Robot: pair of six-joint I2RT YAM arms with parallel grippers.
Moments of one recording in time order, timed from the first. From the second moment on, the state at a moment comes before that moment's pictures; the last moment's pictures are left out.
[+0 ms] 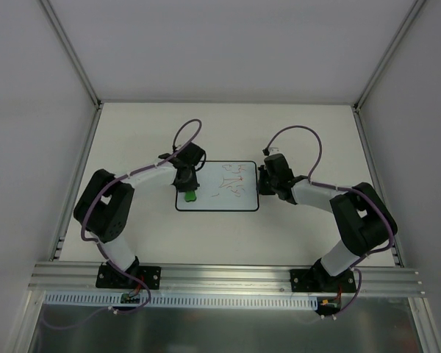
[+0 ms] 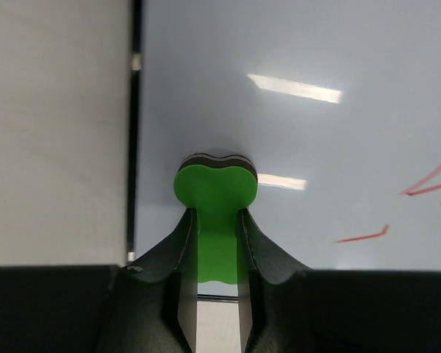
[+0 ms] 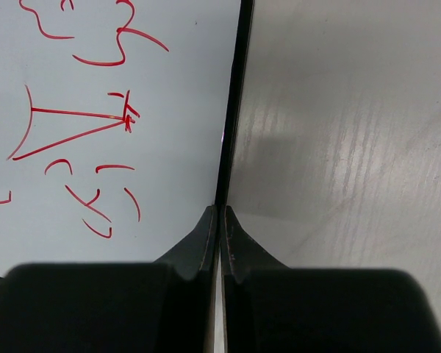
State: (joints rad) left arm -0.58 1.73 1.07 -0.54 -0.24 -0.70; right arm 0.53 1.61 0.75 0.02 0.05 0.42
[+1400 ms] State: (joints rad) left arm -0.59 2.02 1.46 -0.63 -0.20 -0.64; right arm 0.56 1.60 0.70 0.12 -0.03 0.45
